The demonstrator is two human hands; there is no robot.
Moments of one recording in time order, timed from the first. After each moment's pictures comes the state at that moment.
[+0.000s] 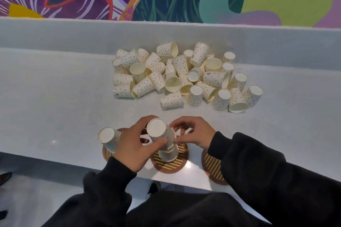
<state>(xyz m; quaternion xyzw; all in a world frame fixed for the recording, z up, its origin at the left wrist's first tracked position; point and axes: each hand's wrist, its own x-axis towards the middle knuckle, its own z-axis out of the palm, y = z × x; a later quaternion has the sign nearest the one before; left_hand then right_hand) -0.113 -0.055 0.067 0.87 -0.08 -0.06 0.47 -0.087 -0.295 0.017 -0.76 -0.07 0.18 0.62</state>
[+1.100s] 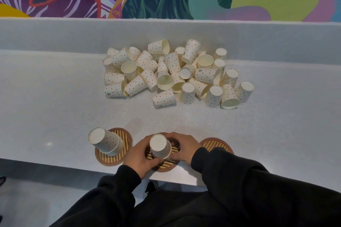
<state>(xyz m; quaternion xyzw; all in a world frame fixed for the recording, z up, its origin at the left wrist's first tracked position) -0.124 -0.057 -0.030 0.90 -0.09 -0.17 0.39 -0.120 -0.276 -0.055 -0.87 -0.05 0.21 0.45</state>
